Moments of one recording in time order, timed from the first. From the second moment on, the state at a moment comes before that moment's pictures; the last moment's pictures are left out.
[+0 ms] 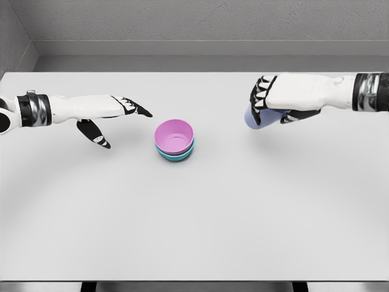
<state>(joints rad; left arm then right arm) -0.84 0.73 -0.85 -1.21 -0.10 -0.61 -0.61 -0.90 -0.84 0.79 -1.54 0.26 -0.61 0.61</state>
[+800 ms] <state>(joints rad) -0.84 0.74 -0.85 -1.21 -0.10 -0.61 -0.61 -0.96 -0.69 0.81 -1.58 0.26 -0.61 0.61</state>
